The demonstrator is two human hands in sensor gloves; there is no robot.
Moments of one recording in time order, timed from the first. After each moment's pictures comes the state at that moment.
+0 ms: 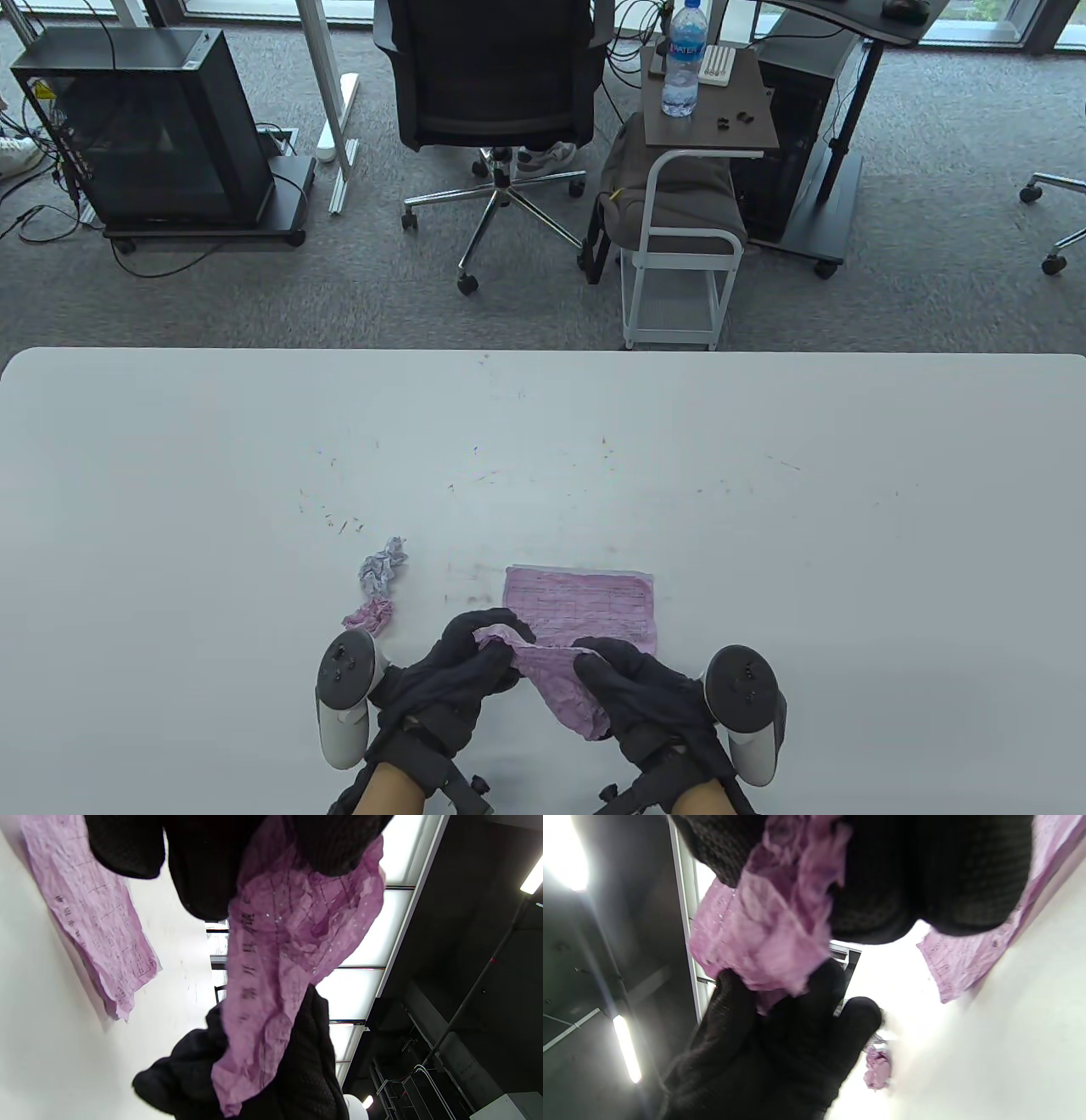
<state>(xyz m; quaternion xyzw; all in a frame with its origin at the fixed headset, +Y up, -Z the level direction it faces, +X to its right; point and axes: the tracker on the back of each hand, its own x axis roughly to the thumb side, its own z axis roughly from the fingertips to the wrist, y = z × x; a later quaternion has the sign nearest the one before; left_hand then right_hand) -0.165 -0.742 -0.240 -0.10 -0.17 0.69 0.69 0.106 -0.733 -0.225 0.12 0.06 0.77 0.62</state>
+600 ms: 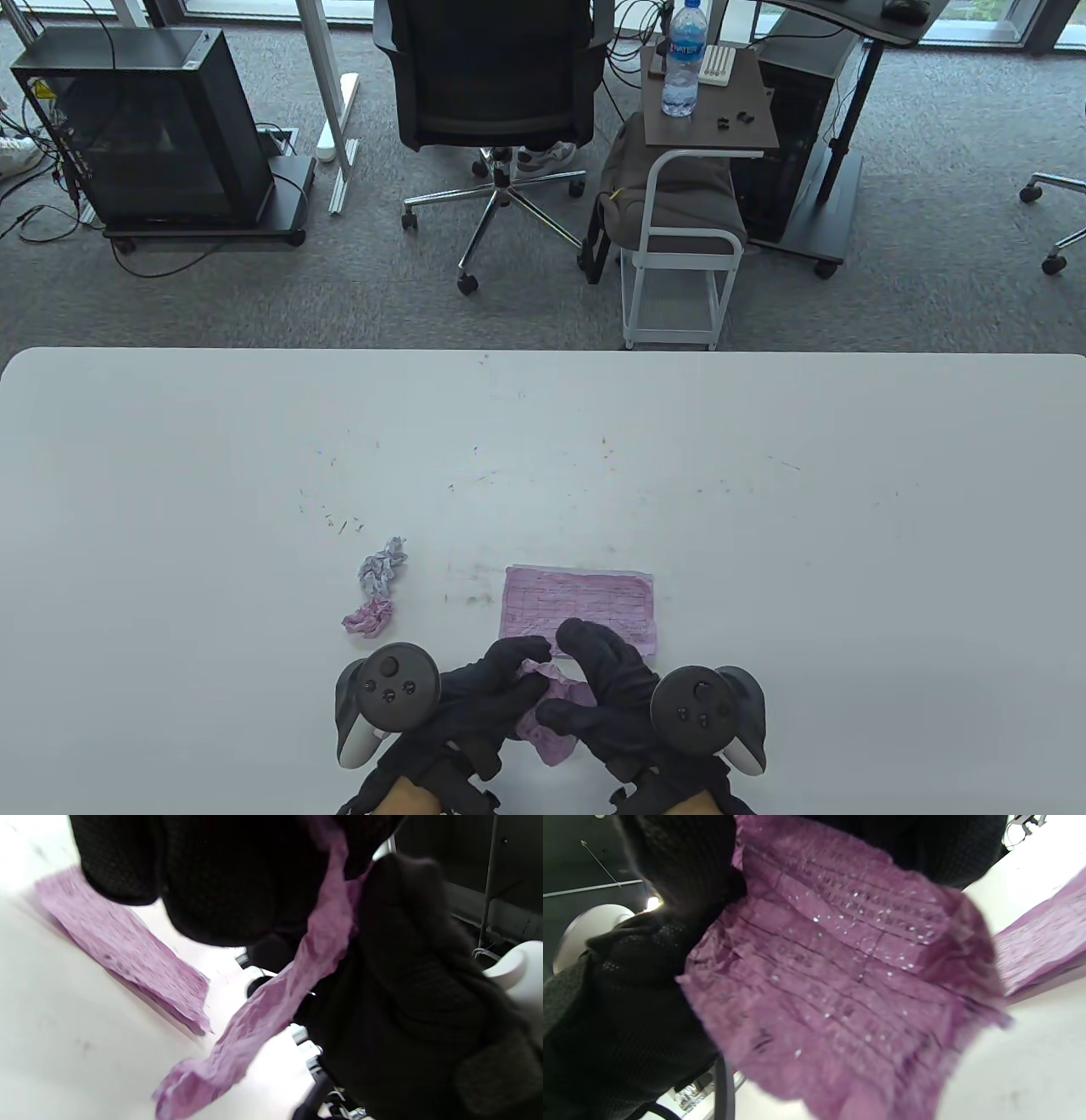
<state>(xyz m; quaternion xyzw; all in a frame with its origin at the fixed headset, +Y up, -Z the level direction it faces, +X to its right) -0.140 -0.724 -0.229 -0.10 -0.24 0.52 0.81 0.084 -0.713 -0.219 0.26 -0.01 0.86 0.44</state>
